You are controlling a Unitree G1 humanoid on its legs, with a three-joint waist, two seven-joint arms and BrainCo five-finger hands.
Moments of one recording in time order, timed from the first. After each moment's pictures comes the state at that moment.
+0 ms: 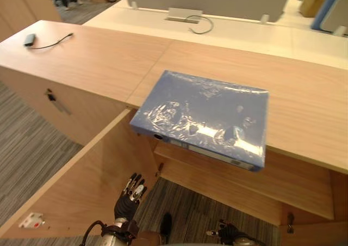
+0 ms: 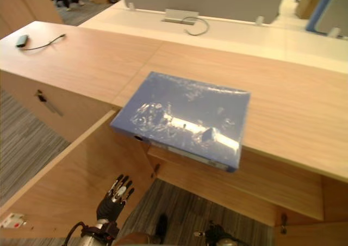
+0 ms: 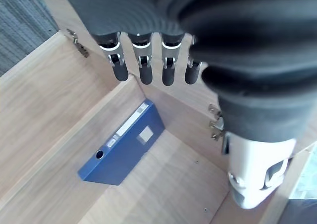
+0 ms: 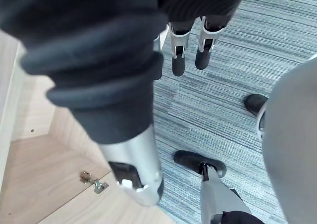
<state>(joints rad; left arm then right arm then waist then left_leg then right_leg) 0.51 0.11 -0.15 -0.07 -0.64 -0.10 -0.12 -0.03 -0.07 -0.08 1.17 -0.14 0.02 -0.01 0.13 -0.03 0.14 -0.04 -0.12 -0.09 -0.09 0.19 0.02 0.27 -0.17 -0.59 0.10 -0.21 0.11</state>
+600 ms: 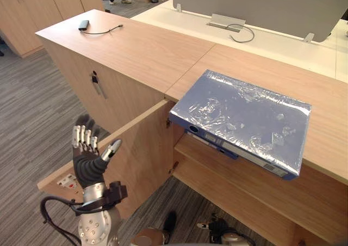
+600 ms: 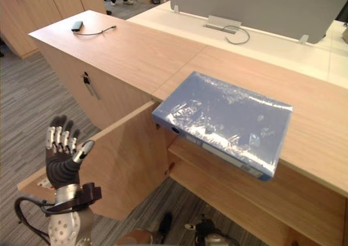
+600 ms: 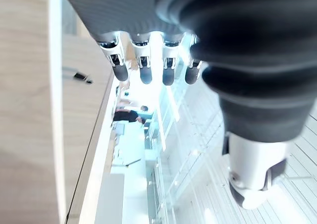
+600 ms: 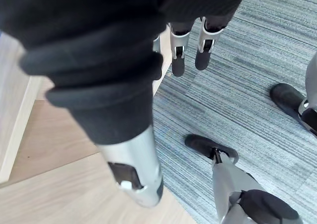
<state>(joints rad) 0.41 -0.03 -0.07 -0.64 0.02 -0.21 0.33 -0.04 0.04 -0.08 1.14 -0.14 0.02 -0.11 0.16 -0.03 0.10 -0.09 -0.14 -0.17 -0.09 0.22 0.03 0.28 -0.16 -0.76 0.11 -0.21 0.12</state>
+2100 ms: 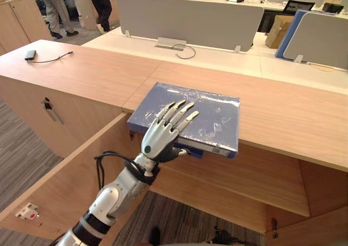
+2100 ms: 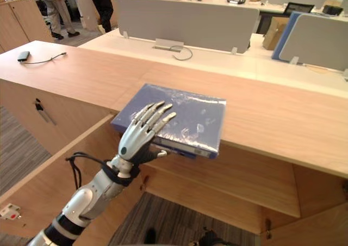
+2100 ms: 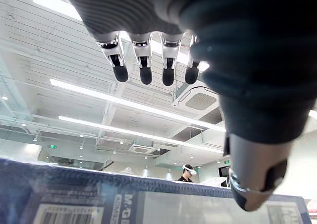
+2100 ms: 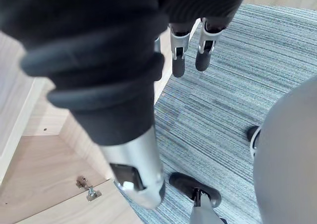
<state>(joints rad) -0.16 0.44 -0.49 -0.25 1.05 -0.18 0.46 -0.05 -0.03 0.04 1.29 -0.22 -0.02 -0.11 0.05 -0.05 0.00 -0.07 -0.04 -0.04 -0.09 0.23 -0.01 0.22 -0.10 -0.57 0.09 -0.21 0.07</state>
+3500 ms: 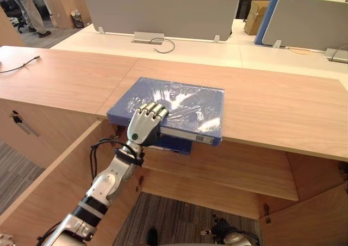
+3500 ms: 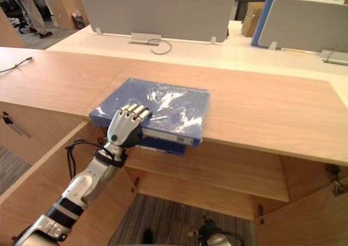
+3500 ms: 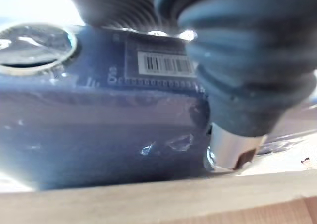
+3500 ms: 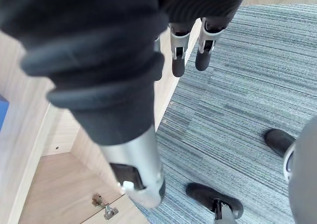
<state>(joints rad) -0.28 0.46 -0.40 0.02 1.13 -0.08 0.56 -0.10 -0.03 0.02 1.25 -0.26 -0.02 -0.11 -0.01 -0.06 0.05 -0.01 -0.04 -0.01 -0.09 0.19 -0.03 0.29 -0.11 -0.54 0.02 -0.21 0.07</state>
